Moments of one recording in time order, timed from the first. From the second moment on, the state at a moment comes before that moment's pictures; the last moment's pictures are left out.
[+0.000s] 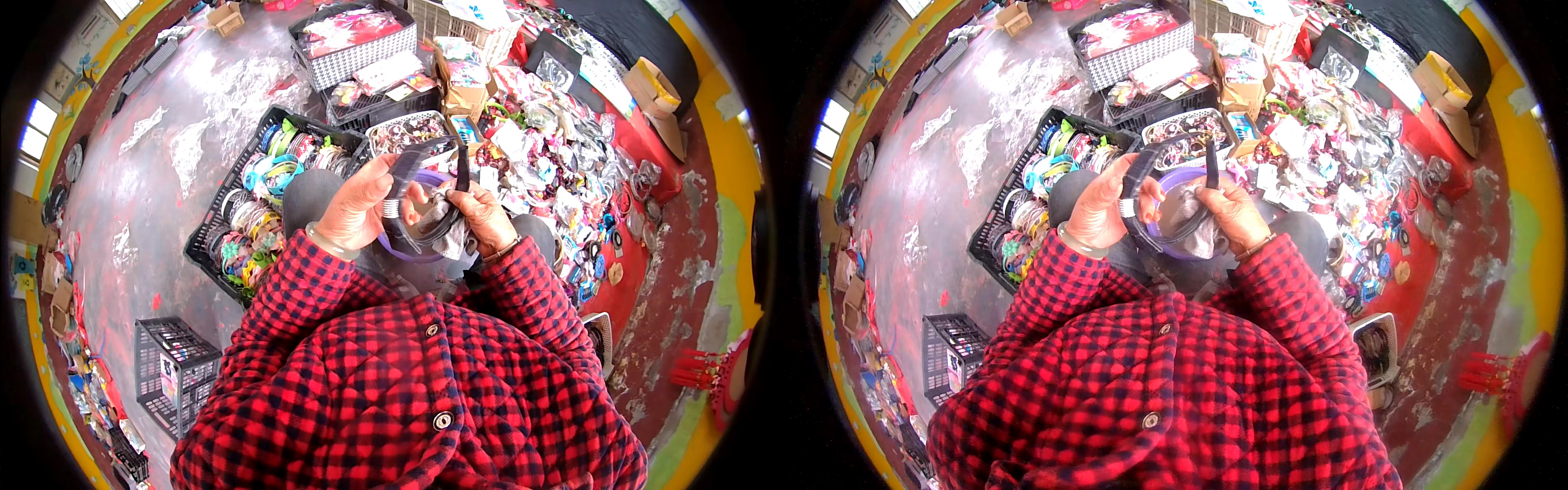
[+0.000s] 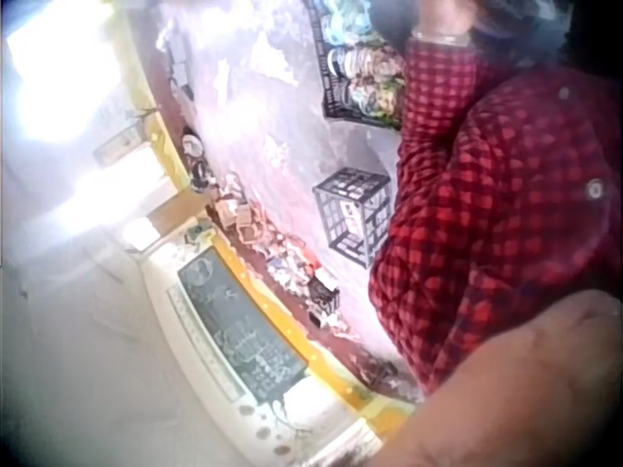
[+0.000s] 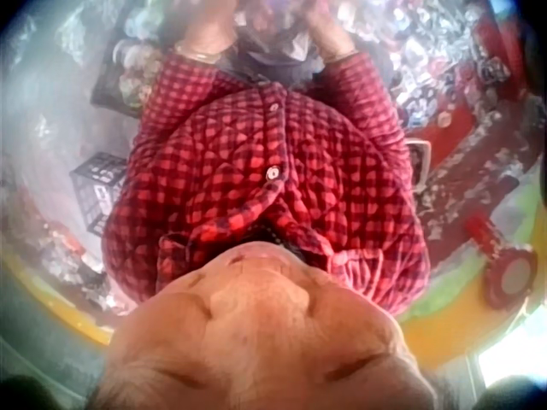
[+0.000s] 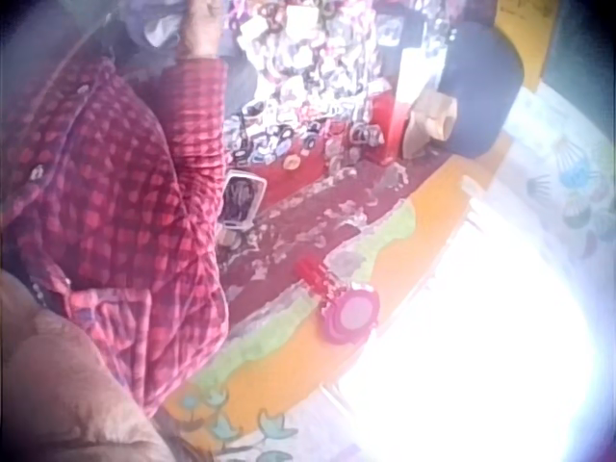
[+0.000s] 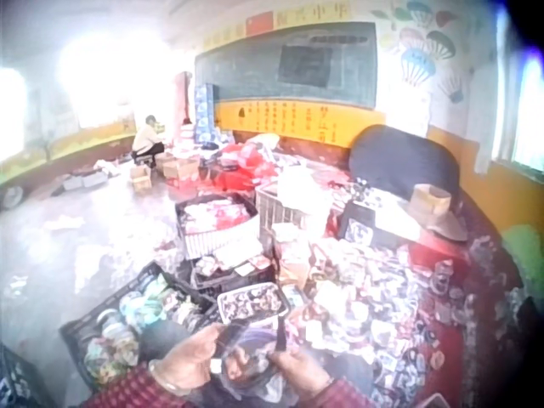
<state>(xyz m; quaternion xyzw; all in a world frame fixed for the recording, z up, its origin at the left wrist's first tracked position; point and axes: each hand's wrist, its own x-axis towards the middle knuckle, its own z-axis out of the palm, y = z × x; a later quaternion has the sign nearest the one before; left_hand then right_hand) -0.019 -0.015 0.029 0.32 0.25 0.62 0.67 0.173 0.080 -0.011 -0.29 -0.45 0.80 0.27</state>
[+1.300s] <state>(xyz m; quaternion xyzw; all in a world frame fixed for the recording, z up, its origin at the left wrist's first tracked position) 0.035 0.003 0.008 0.22 0.26 0.67 0.65 0.153 0.065 0.049 -0.22 -0.83 0.13 0.50</state>
